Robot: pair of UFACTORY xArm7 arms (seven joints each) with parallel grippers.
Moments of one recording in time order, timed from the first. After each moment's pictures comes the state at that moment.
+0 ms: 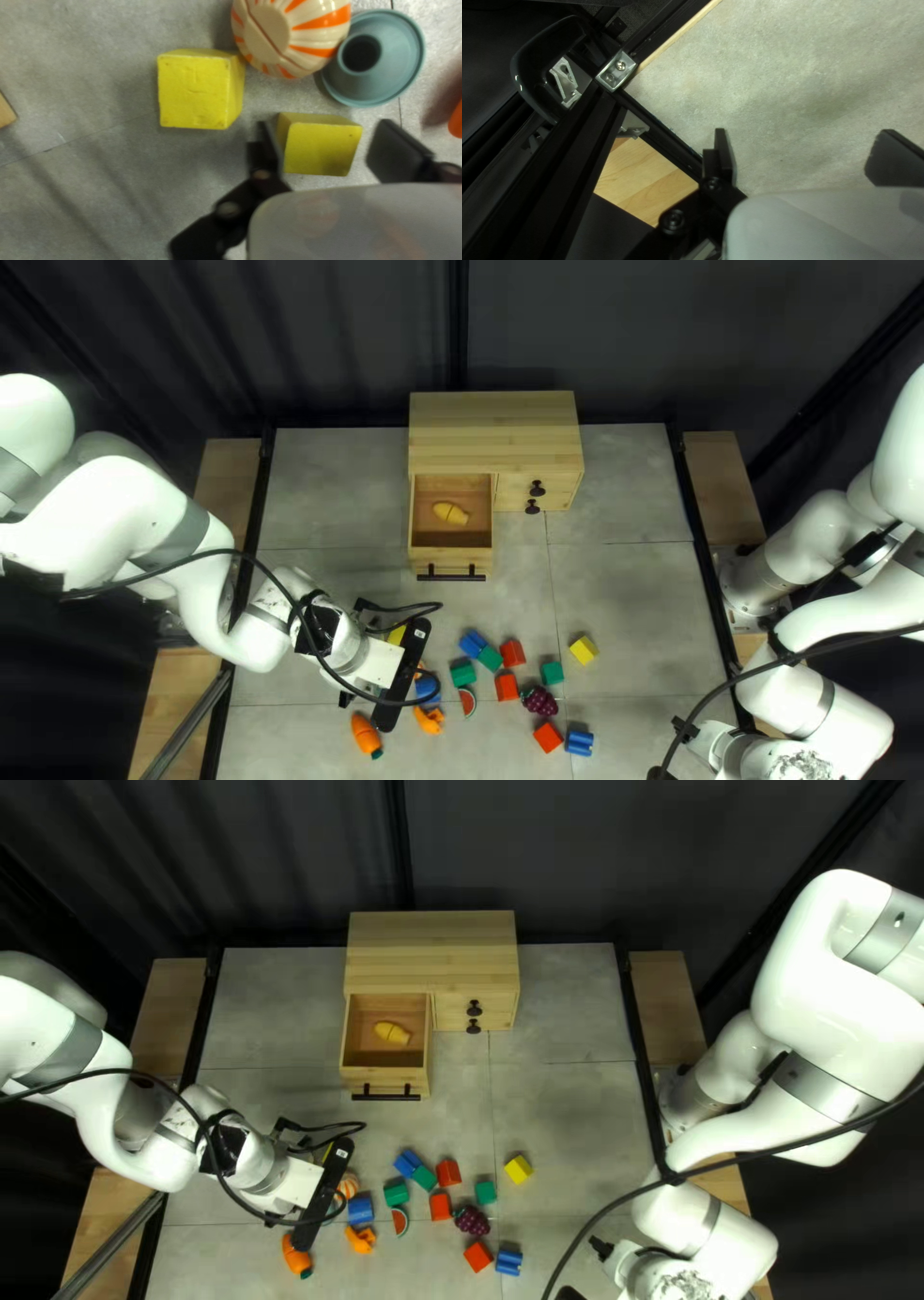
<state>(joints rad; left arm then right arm) -0.15 -0.05 -0.30 0.50 0.06 0.52 -0.14 0.75 -0.05 0.21 0.76 0.04 0.99 0.07</state>
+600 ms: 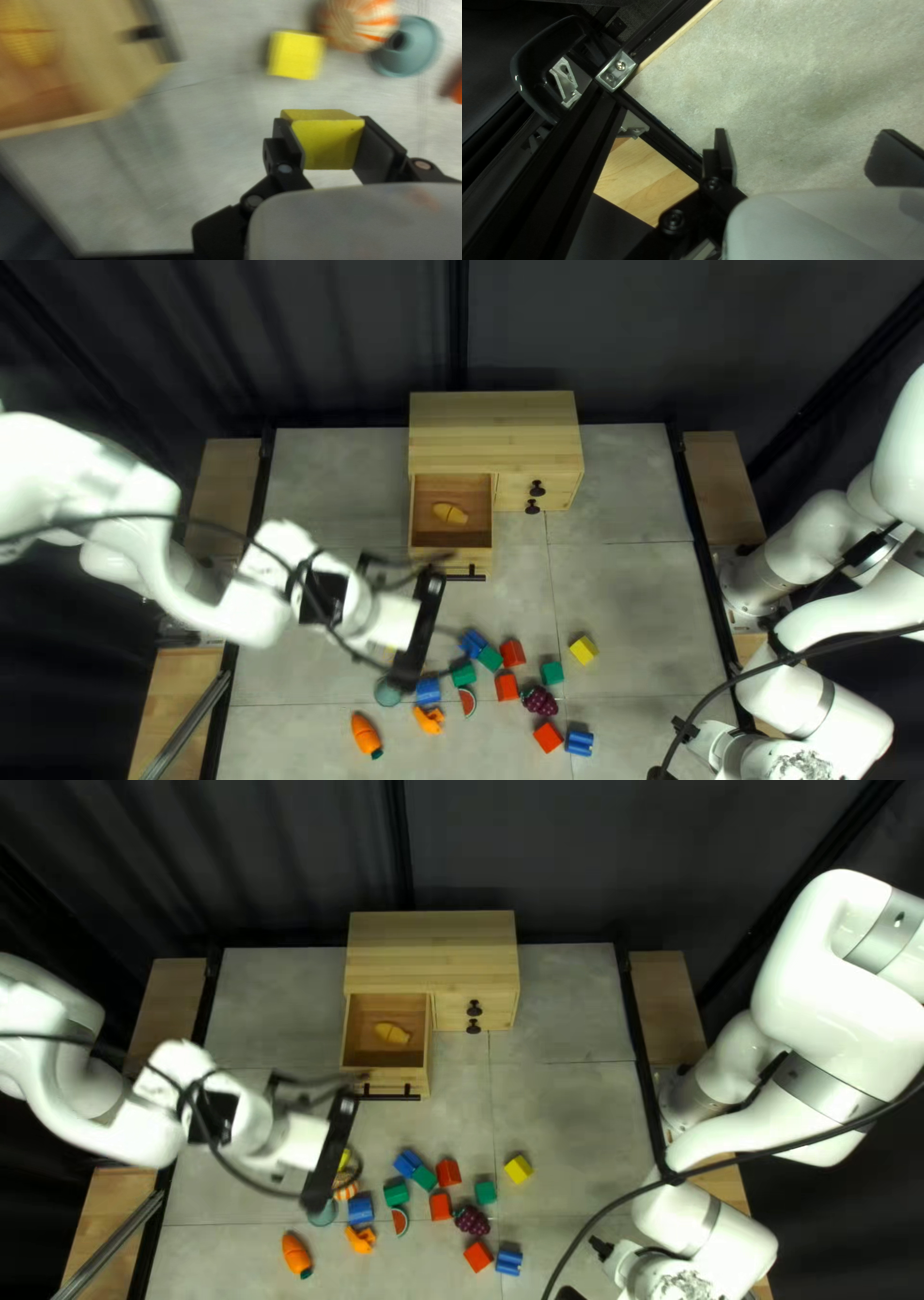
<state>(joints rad) 0.09 -0.28 -0.23 0.86 0.46 1.04 -0.21 0.75 -0.05 0.21 0.76 0.04 0.99 0.07</state>
